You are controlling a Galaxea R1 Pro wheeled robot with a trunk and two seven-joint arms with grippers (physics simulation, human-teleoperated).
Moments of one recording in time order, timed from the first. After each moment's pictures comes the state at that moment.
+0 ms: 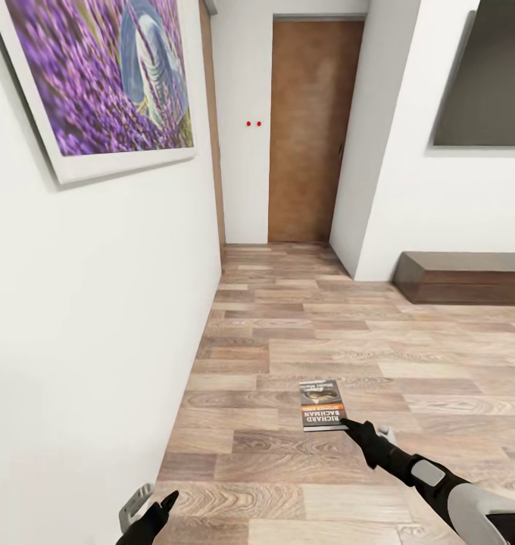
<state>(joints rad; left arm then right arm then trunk) -0.47 0.08 -0.31 -0.02 1.15 -0.11 -0.48 -0.75 -0.21 0.07 0.03 -1.00 0.41 0.73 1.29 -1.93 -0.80</state>
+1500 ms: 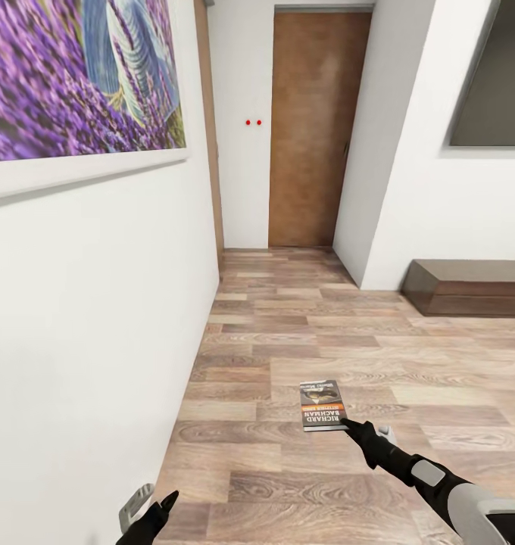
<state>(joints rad) -0.47 0.08 -0.31 -0.02 1.15 -0.11 -0.48 -0.75 -0.21 0.07 0.03 -1.00 0.41 0.73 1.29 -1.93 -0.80</state>
